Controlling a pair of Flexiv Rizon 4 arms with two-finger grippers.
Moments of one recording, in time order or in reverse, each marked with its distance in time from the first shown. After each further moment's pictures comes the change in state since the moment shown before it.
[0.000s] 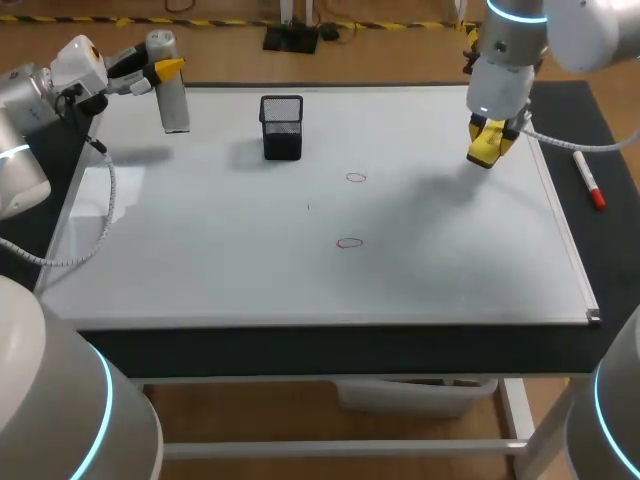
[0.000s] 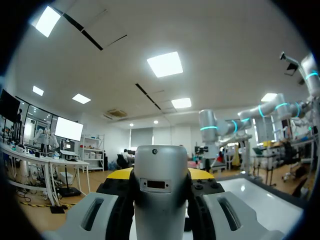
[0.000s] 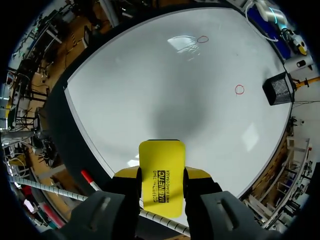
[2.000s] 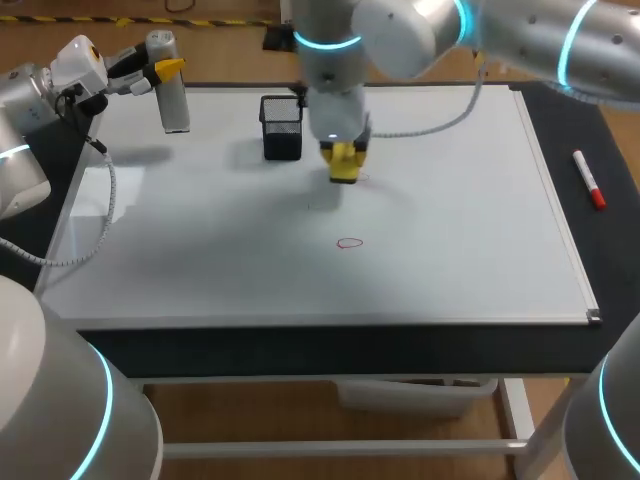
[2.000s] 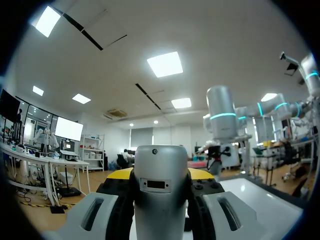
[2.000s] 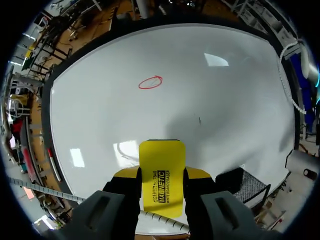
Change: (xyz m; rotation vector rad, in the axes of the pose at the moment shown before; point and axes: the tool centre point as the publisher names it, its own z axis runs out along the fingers) left arm 0.000 0.000 0.000 0.000 0.000 0.000; right arm -0.179 0.171 0.013 0.043 0.073 -0.436
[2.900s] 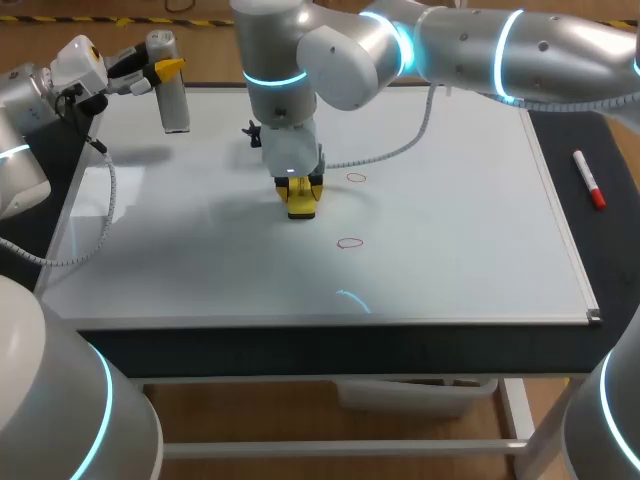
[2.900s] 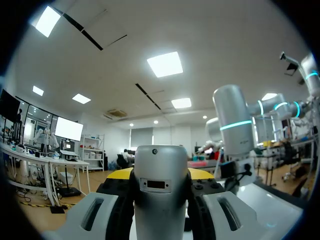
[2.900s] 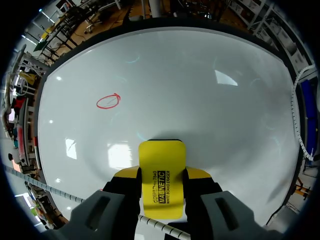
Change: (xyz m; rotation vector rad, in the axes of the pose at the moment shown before) left arm 0.000 0.000 0.000 0.000 0.000 0.000; right arm -0.078 0.059 0.049 -0.082 0.027 -0.194
